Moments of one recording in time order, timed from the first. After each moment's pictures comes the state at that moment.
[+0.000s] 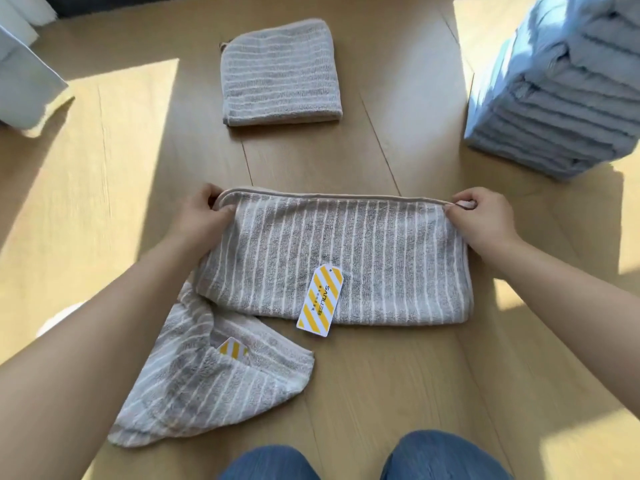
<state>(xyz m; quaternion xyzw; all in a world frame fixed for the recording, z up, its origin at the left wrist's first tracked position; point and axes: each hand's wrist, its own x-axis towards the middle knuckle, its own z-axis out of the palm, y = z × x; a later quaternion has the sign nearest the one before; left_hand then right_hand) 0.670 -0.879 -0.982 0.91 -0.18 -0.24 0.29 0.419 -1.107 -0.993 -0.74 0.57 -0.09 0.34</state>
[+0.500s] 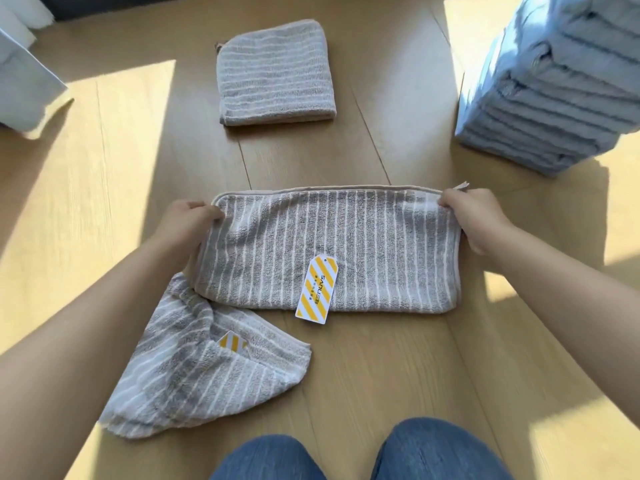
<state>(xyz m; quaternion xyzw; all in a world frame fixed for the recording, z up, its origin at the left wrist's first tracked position) 0.673 -0.867 -0.969 0.86 -0.07 -0.36 0.35 0.427 -1.106 -0.975 -0.60 0.61 -0.08 0.51</state>
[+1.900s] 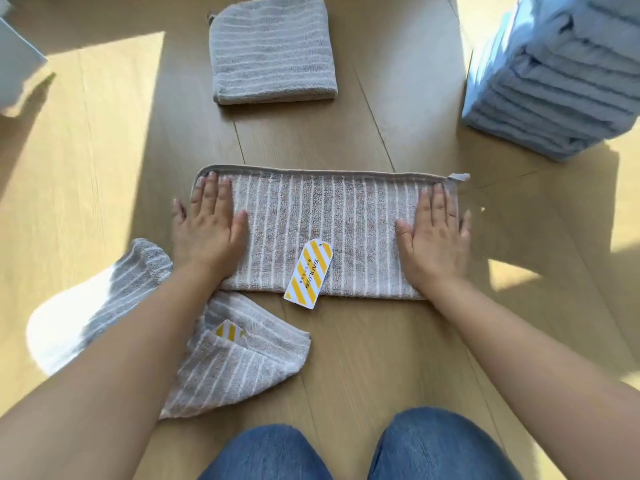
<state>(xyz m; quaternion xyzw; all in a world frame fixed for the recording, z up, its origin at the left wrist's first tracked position) 0.637 -0.860 -1.010 0.92 -0.35 -0.16 -0.02 0.417 -1.034 -1.021 -0.87 0.47 0.11 0.09</state>
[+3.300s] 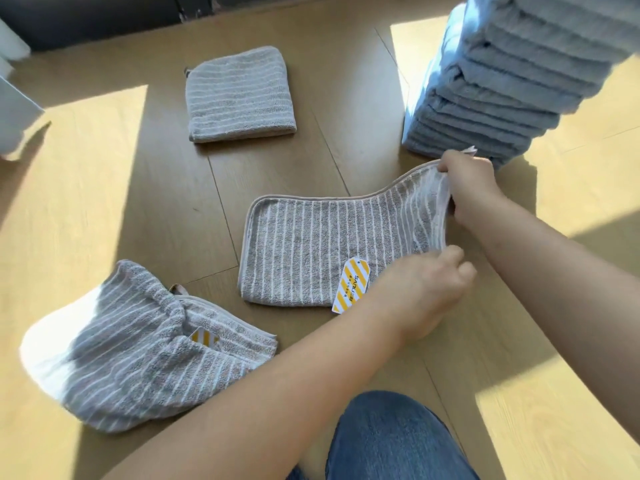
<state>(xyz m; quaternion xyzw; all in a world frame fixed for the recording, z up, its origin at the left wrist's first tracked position) 0.427 -0.971 -0.891 0.63 -0.76 -0.16 0.07 0.411 -1.122 -0.909 -0.50 0.64 -0.22 0.54</state>
